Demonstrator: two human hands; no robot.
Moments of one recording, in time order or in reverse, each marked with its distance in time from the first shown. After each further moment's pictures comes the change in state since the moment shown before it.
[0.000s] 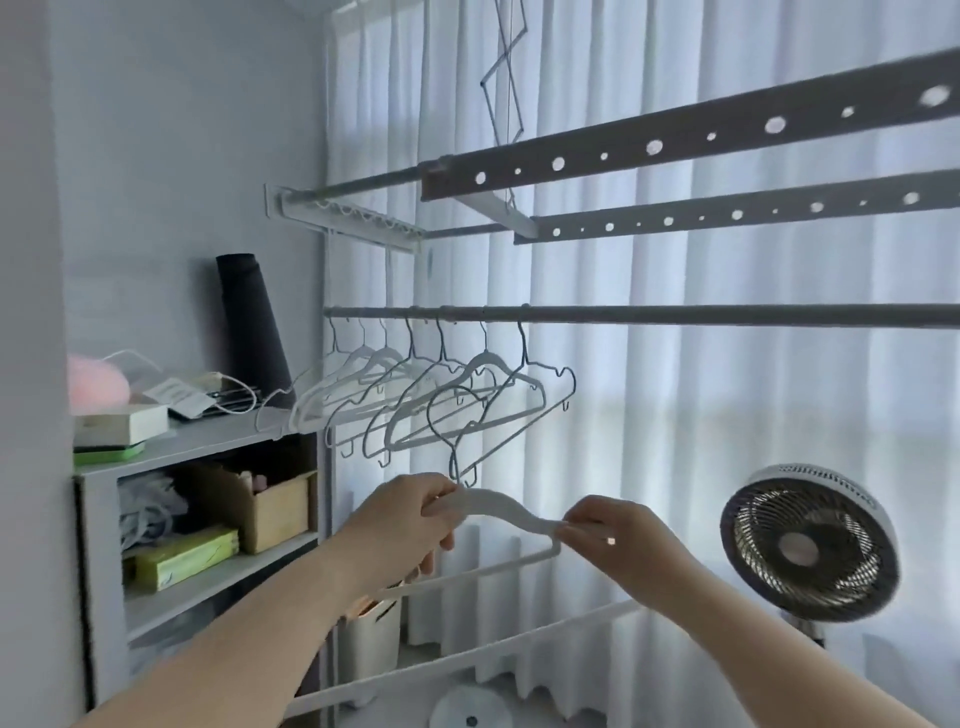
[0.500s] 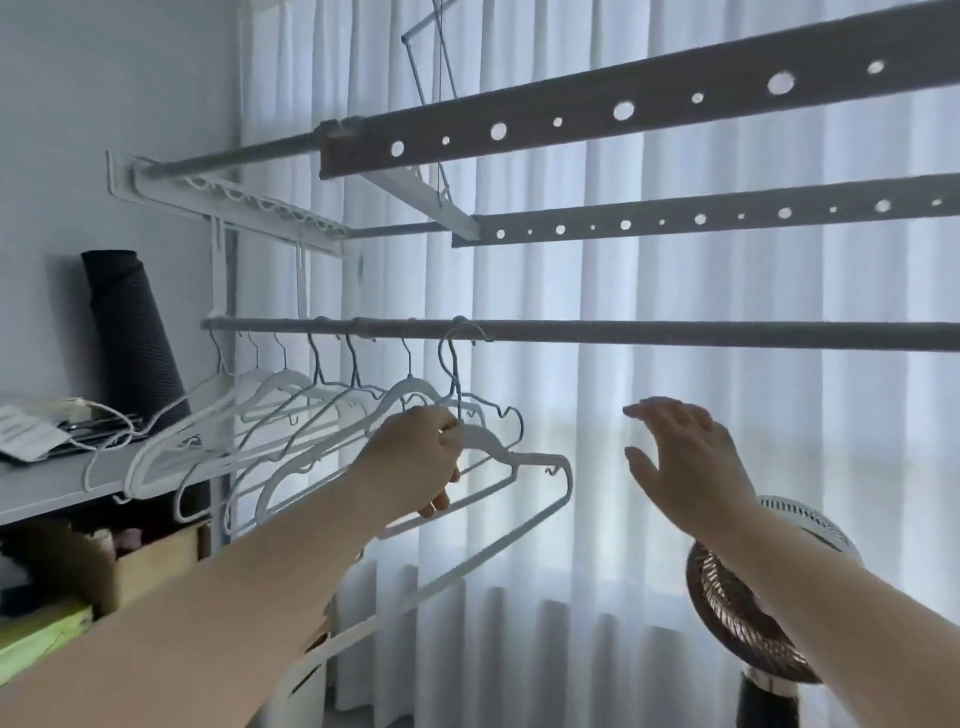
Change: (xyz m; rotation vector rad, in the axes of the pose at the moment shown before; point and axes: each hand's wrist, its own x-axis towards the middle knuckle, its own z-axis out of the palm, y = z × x) left_hand 0.183 0.038 0.031 0.044 0.108 0.109; right_hand 0.134 0.082 -0.078 -0.524 0.434 -0.013
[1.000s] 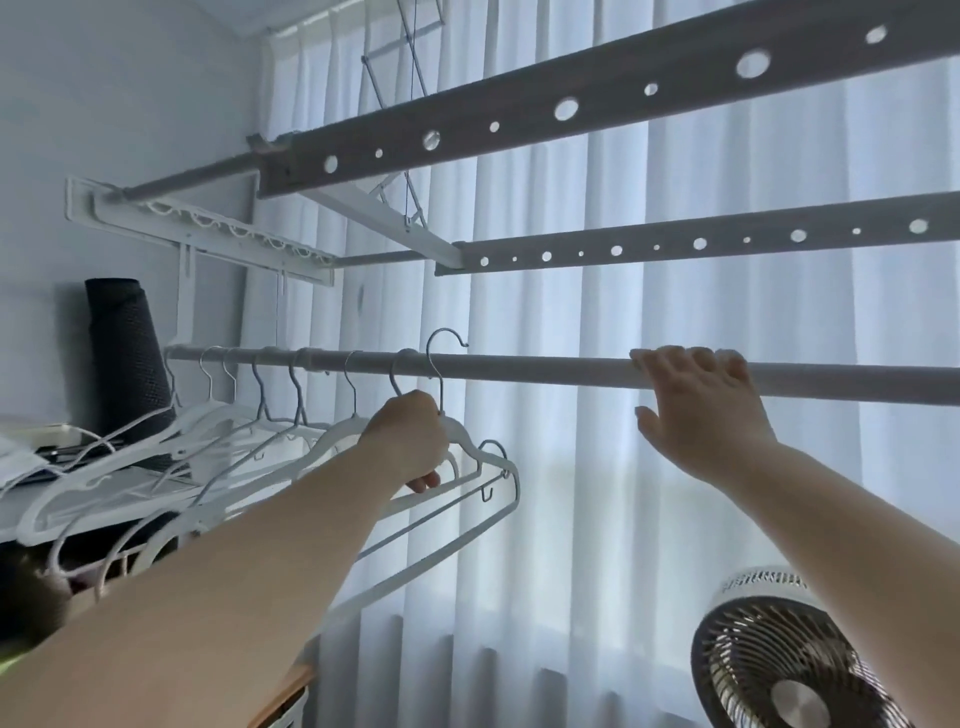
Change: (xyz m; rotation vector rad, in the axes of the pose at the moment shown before) left_hand 0.119 0.030 0.055 0.181 0.089 -0.206; right_hand 0.104 0.077 -0.011 -0.319 0.052 -0.095
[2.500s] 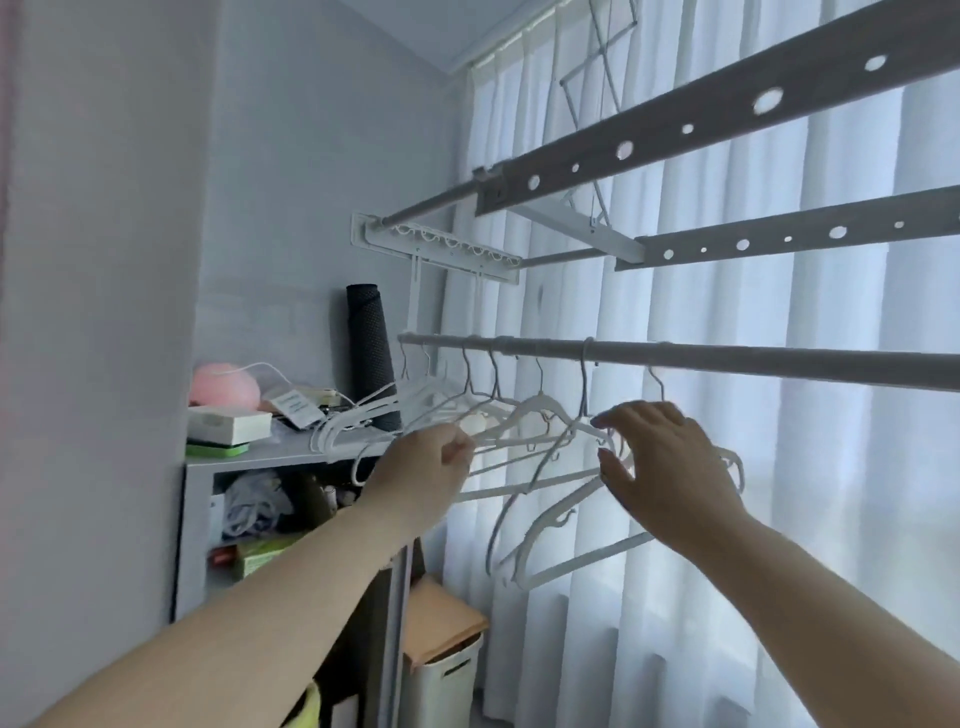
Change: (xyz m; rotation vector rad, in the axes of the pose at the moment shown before) left_hand -0.138 -0.081 -0.054 0.063 0.363 0.008; right_hand -0.060 -0.123 -0.014 0.680 0.080 -0.412
